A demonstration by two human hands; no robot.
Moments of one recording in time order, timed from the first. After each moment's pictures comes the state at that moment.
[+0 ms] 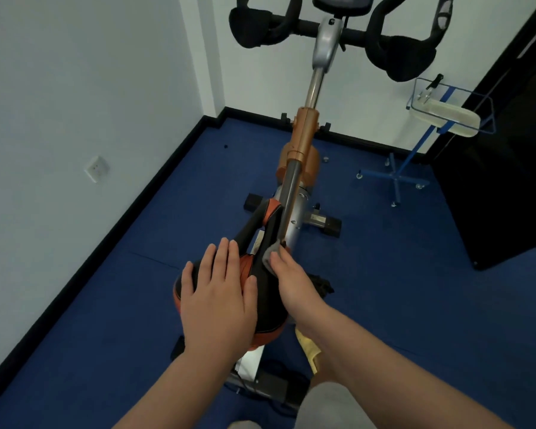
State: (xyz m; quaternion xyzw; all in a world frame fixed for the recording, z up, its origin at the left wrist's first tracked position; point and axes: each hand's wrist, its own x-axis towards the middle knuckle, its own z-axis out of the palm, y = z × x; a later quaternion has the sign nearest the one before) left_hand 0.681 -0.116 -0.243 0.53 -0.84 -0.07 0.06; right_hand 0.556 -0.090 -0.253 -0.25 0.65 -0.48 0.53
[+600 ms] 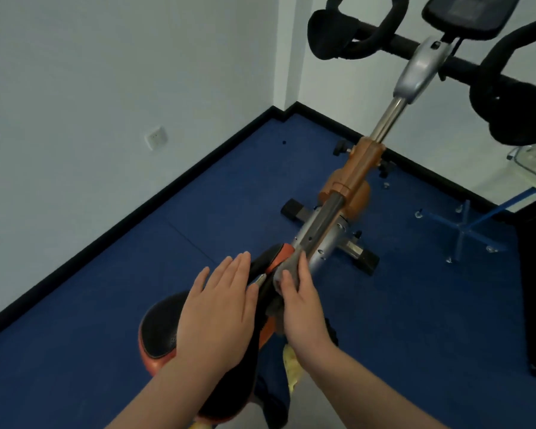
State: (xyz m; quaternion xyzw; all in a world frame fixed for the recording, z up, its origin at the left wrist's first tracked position) left_hand 0.619 -0.156 -0.232 0.61 -0.78 -0.12 0.04; right_hand 0.491 -0.149 -0.270 -0.32 0.62 -0.46 0.55
